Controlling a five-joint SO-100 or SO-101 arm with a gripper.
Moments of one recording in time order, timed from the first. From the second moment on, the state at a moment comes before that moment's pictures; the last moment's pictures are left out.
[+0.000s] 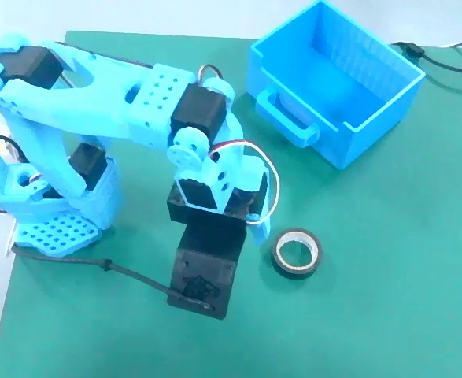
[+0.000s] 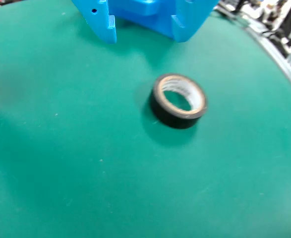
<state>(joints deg) 22.8 114.5 106.5 81.7 -12.1</state>
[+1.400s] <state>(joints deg) 14.2 86.0 106.0 66.8 -14.5</state>
